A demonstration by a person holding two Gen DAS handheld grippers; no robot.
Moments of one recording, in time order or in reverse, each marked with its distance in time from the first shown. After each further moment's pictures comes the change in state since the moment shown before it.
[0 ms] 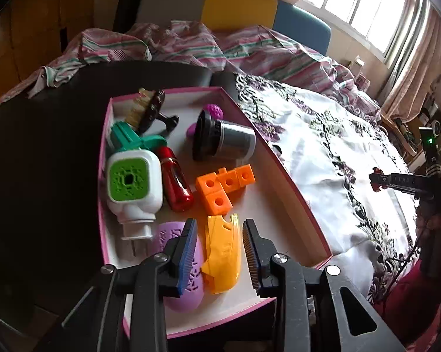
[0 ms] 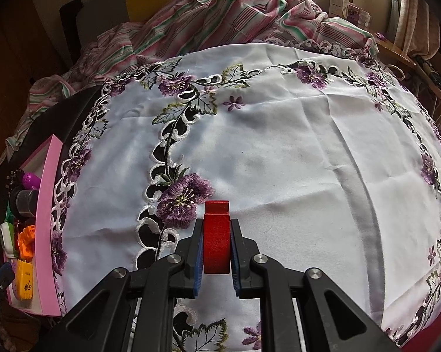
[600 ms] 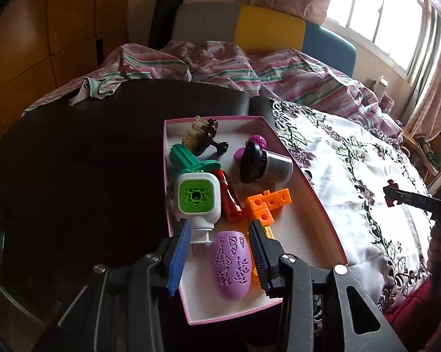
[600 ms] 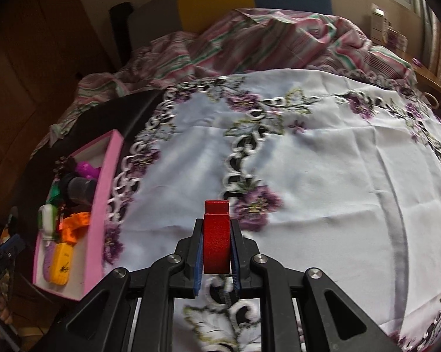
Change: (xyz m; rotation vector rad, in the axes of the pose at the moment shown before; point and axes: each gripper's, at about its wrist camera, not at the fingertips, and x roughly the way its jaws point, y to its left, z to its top) left arm -0.042 0.025 0.003 -0.059 -0.080 0.139; right arm -0.029 0.046 -0.007 -0.123 -0.076 0.184
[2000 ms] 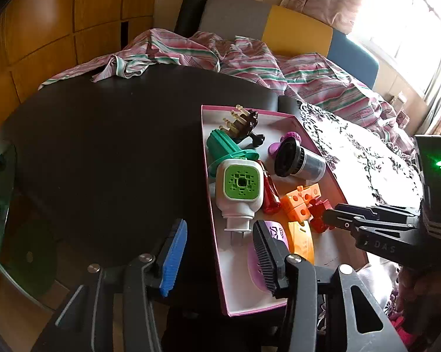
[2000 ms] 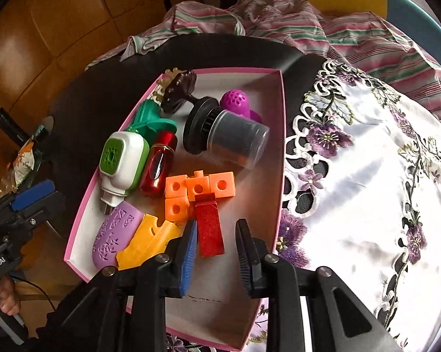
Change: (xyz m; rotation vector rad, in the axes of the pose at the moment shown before) left arm 0.003 0.039 -0.013 -0.108 0.020 0.040; right arm 0.064 0.197 -0.028 -0.386 0.192 0.160
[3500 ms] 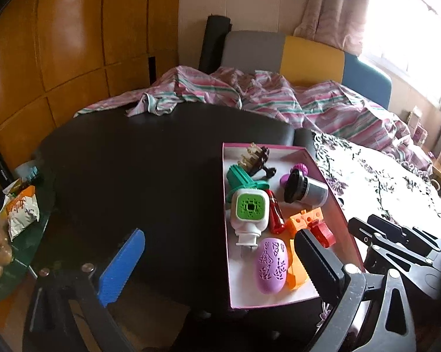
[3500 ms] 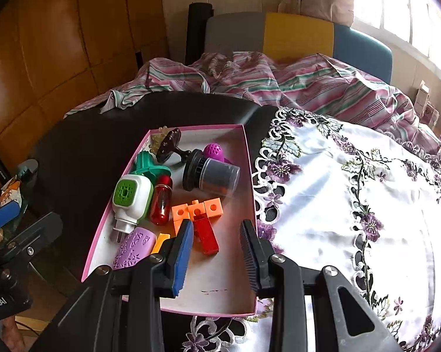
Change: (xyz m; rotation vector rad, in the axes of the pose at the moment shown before) left arm -0.053 -0.021 -0.010 -0.010 -0.185 0.163; right arm -0.062 0.035 -0.027 0.089 -0.279 -0.199
